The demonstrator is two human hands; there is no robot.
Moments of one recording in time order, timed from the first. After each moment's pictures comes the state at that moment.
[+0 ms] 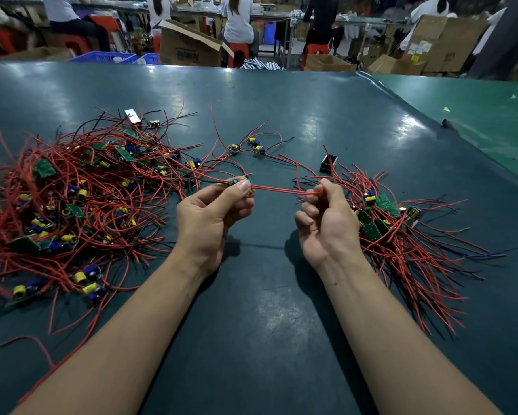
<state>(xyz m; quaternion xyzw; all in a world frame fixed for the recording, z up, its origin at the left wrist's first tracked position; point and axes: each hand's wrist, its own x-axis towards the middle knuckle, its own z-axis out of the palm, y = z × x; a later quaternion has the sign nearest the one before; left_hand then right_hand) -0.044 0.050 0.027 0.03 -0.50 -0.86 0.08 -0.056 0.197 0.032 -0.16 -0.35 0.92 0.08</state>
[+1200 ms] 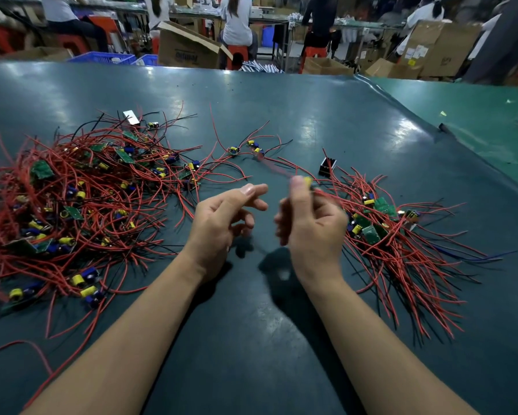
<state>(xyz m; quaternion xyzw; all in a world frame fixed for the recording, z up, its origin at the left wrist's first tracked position) -0.045 0.053 0.020 -0.05 -0.58 -0.81 0.00 -0.032 0.171 0.025 0.00 -0.61 0.76 0.23</state>
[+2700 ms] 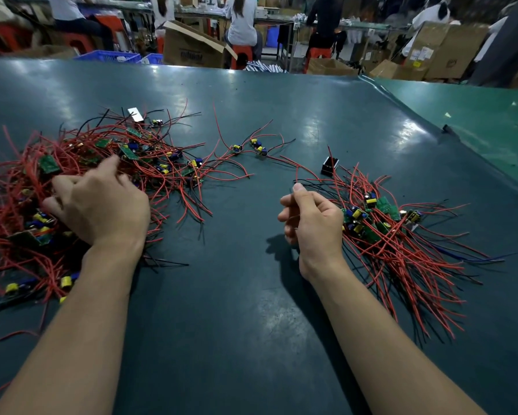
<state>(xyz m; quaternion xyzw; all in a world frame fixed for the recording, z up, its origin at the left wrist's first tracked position) -0.063 -0.050 0.026 0.28 -0.86 -0.17 0.39 -0.044 0.185 0.019 -0.07 -0.61 0.78 0.10</state>
